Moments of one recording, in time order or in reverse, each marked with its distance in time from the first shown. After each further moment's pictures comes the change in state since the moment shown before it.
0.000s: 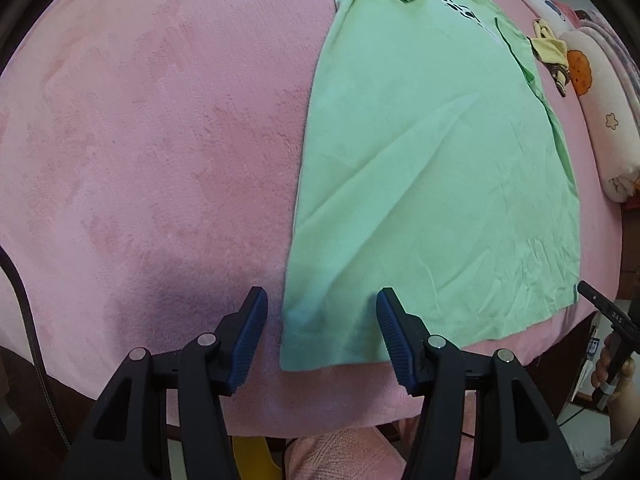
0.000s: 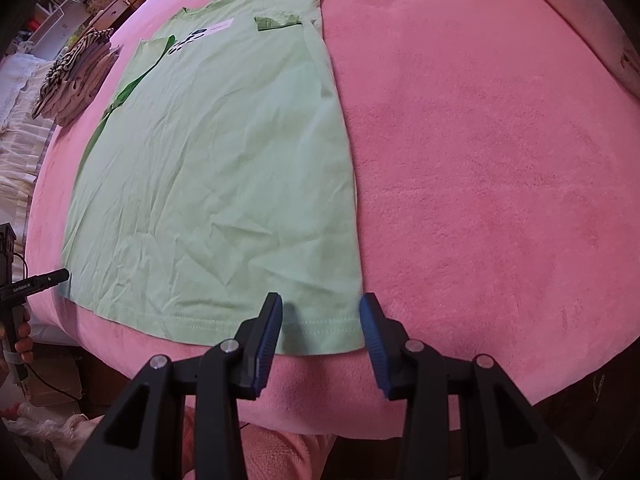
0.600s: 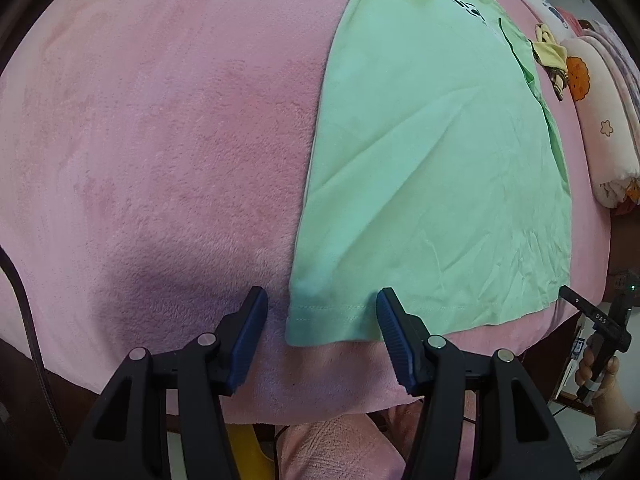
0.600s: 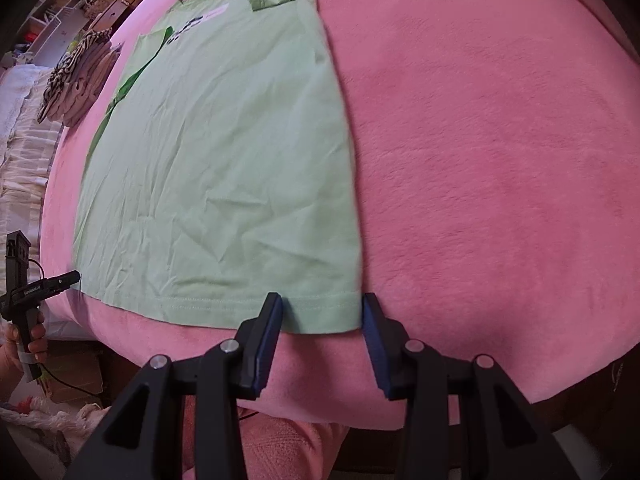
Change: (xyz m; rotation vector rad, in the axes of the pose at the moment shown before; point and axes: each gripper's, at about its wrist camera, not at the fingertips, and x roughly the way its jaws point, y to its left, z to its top) left arm 0.005 0.015 -0.013 -0.041 0.035 -0.052; right arm 0.016 -0.010 -0.011 0.028 0.068 0.074
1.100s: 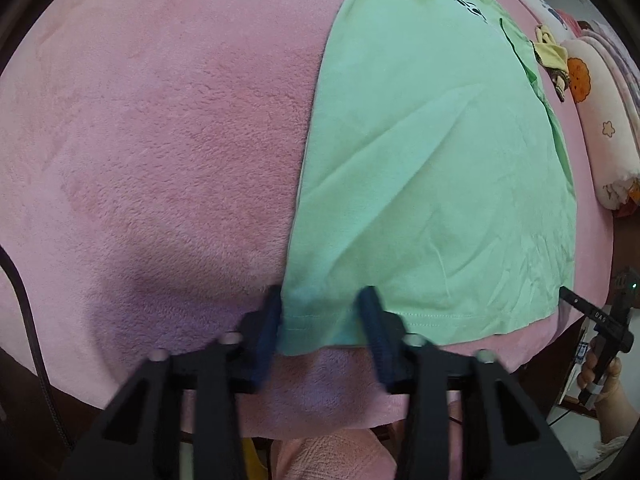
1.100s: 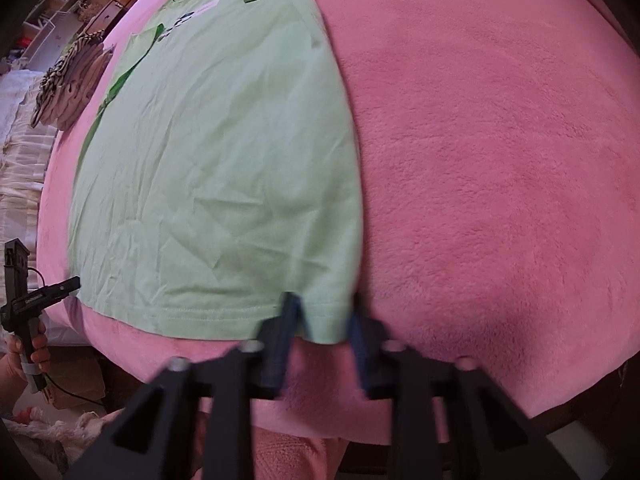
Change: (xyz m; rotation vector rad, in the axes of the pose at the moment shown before) left arm 0.015 -0.008 -0.003 0.008 -0.031 0.005; right arm 0.014 -0.003 0.002 0.026 -0.001 0.016
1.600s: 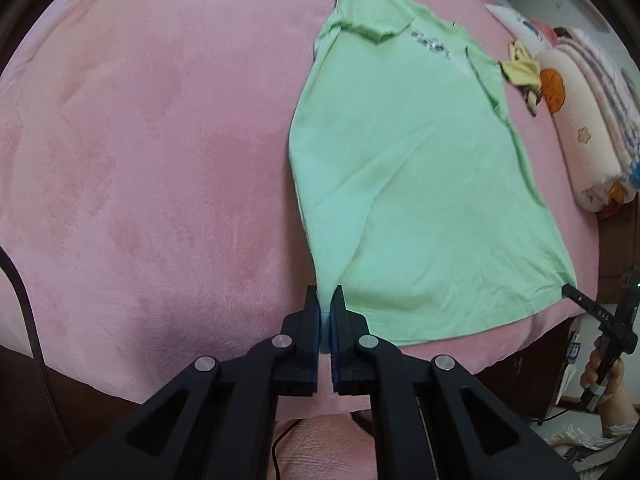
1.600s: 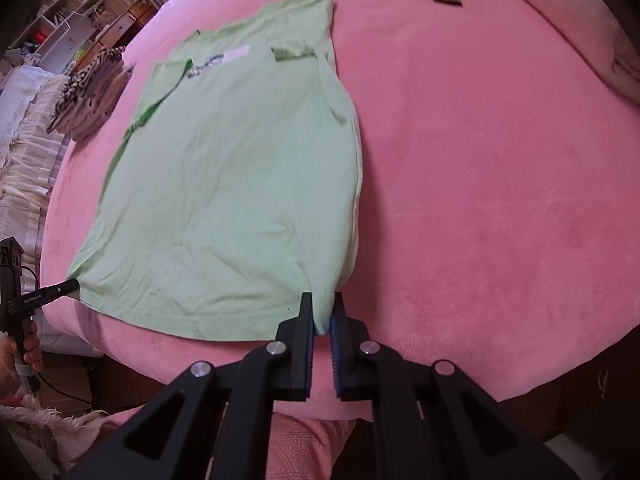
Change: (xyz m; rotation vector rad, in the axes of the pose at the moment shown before) left arm -0.072 -0.028 0.013 0.029 -0.106 -0.033; right arm -0.076 0.037 0.004 -0.037 -0.133 -0.069
